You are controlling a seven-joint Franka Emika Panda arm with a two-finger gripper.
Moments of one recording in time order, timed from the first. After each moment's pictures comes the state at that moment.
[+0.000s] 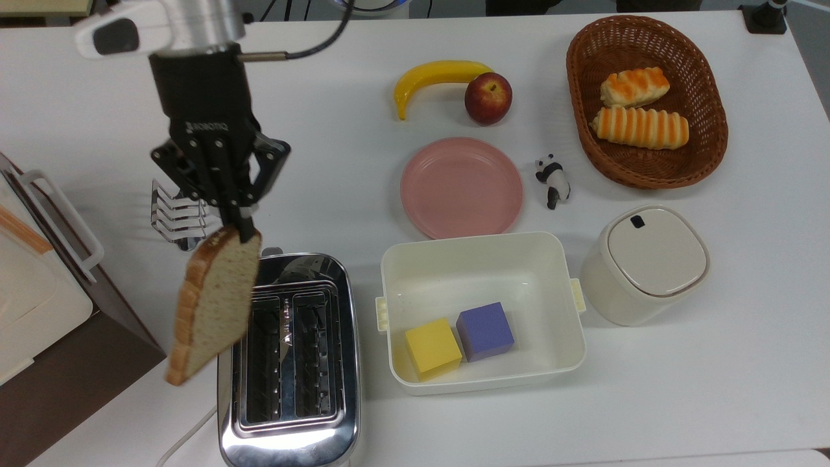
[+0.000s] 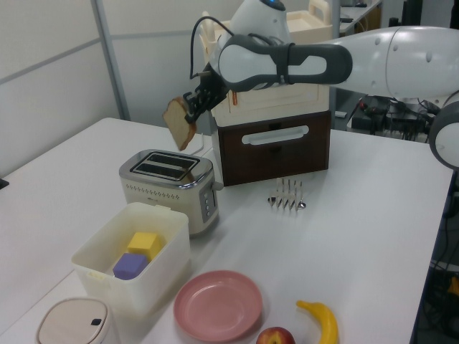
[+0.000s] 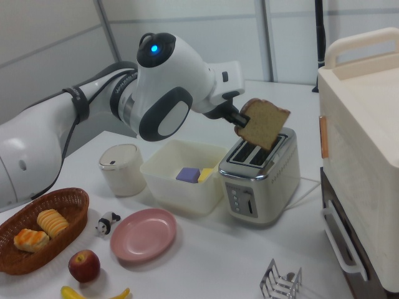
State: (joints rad) arm -0.03 0.40 -0.11 -1.32 0.30 2.36 -0.05
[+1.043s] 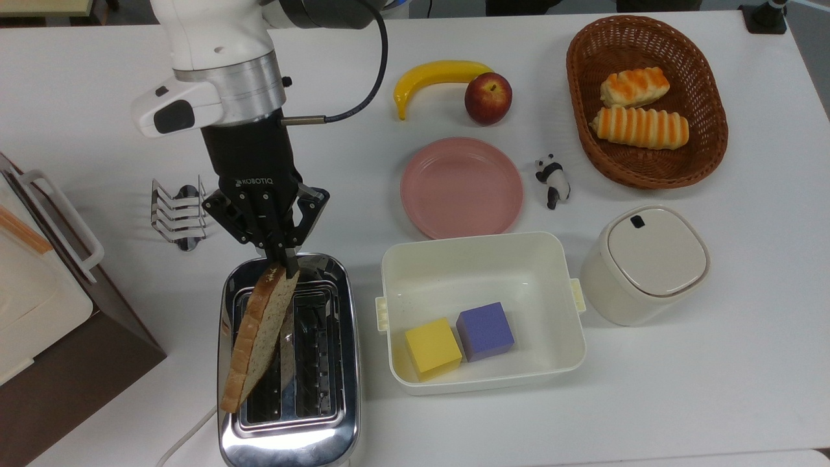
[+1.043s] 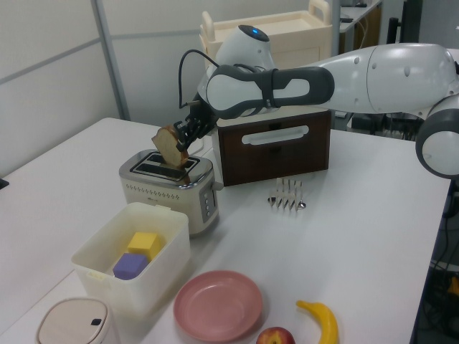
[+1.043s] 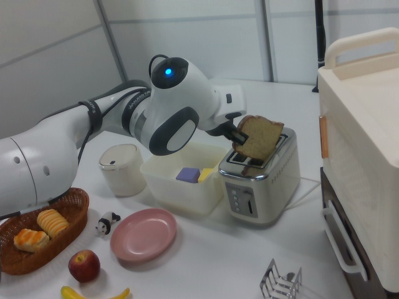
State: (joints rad) arm -0.03 0.47 -0.07 -1.35 0.32 2.40 -0.05
